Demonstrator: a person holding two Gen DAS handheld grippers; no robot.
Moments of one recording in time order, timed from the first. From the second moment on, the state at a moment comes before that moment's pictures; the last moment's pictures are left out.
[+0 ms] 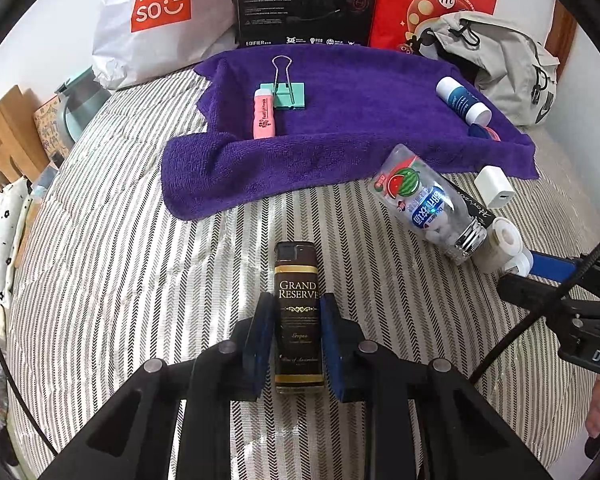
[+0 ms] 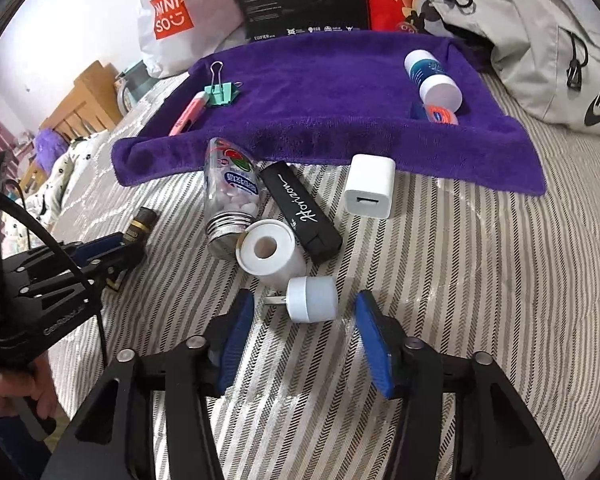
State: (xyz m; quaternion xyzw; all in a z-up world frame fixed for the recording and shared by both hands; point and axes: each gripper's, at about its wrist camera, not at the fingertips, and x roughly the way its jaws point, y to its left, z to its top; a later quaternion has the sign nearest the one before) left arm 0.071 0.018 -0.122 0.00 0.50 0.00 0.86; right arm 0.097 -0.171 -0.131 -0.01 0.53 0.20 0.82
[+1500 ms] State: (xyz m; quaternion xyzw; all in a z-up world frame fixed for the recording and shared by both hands) left arm 0.063 0.043 -0.114 -0.05 0.49 -0.02 0.87; right arm 0.093 -0.205 -0.118 -0.05 0.52 0.20 0.83
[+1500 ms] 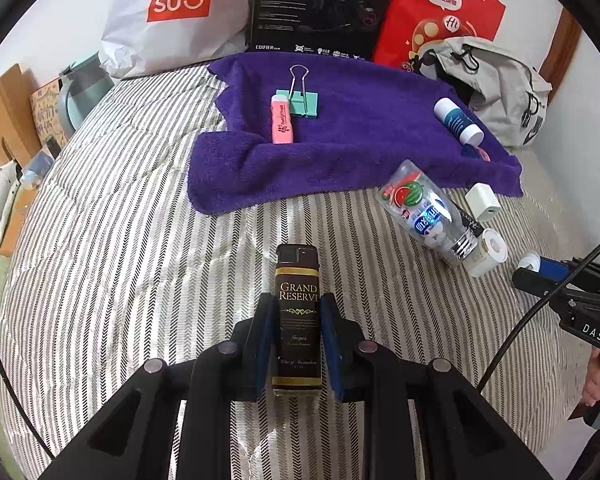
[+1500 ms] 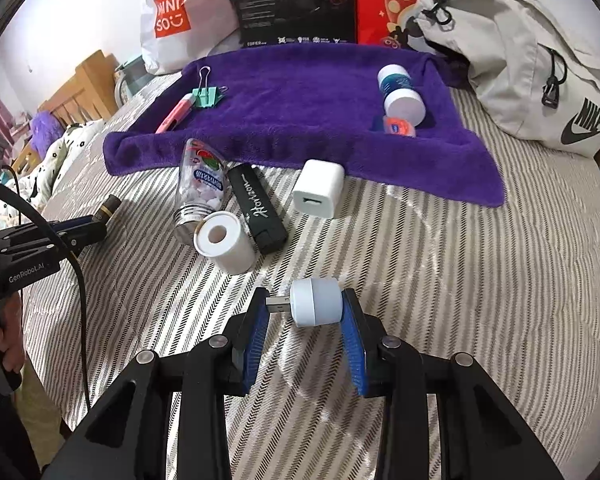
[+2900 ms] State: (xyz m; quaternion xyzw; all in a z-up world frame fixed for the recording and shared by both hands) left arm 0.084 0.036 -0.083 -0.03 0.49 -0.04 0.87; right arm 0.124 -0.205 -0.080 -0.04 0.50 0.23 0.83
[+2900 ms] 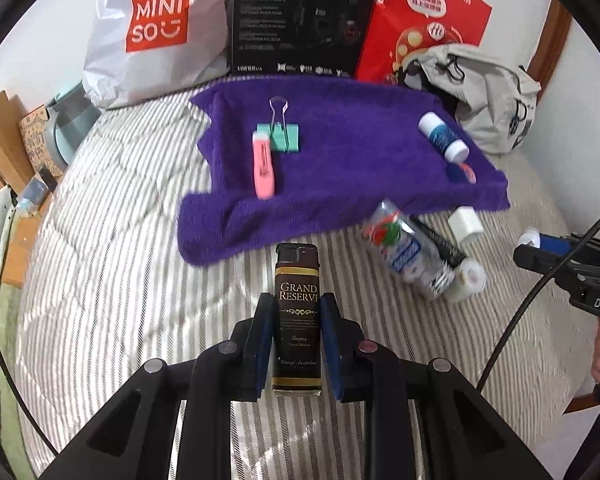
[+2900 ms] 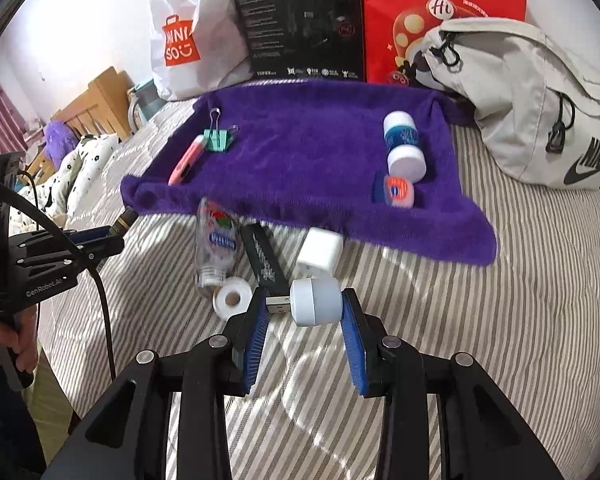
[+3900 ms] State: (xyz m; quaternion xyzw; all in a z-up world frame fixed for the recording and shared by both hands) left arm 0.193 0.042 -0.083 -0.05 0.50 -0.07 0.86; right arm 0.265 -0.161 -0.118 -0.05 0.53 0.20 0.82
